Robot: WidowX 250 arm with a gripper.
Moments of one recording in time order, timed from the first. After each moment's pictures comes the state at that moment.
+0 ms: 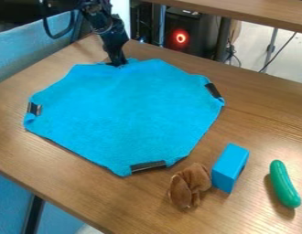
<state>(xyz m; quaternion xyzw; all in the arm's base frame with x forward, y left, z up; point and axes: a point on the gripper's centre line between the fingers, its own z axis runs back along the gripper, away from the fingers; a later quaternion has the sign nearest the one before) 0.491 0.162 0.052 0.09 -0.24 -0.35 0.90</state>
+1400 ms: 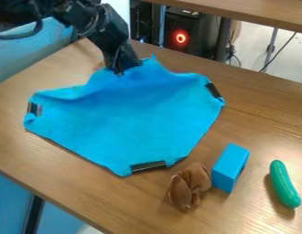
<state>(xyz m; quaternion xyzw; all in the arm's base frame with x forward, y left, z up) 0.381 0.061 0.126 0.06 -0.37 -0.45 0.81</state>
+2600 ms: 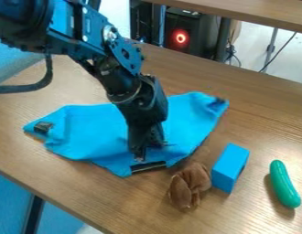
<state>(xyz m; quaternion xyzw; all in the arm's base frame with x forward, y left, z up) 0.292 -0.044 0.083 0.02 -0.24 -0.54 0.81</state>
